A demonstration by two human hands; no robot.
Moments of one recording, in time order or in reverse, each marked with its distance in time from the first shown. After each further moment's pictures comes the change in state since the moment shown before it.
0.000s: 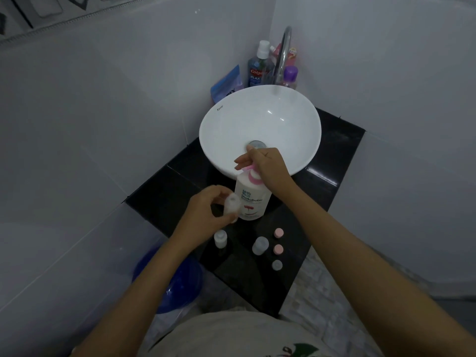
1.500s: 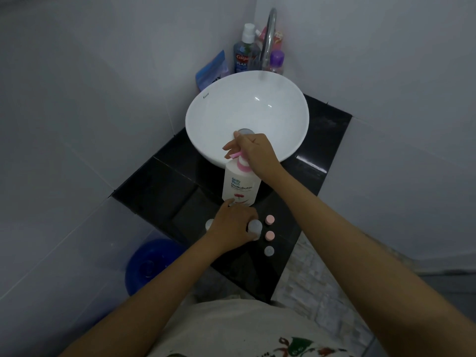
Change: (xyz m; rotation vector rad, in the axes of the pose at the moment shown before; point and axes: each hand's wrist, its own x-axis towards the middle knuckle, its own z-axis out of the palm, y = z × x) left_hand 0.006 -0.010 0.086 0.564 -0.373 0.146; right_hand -0.002 -0.003 -0.001 -0.035 -0.002 -0.011
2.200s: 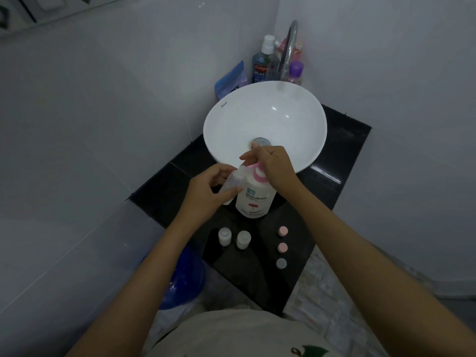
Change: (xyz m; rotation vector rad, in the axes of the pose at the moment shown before) left_hand -0.022 -0.033 -0.095 -0.713 0.479 -0.094; right_hand 0.001 0.004 0.001 -0.008 0.017 -0.025
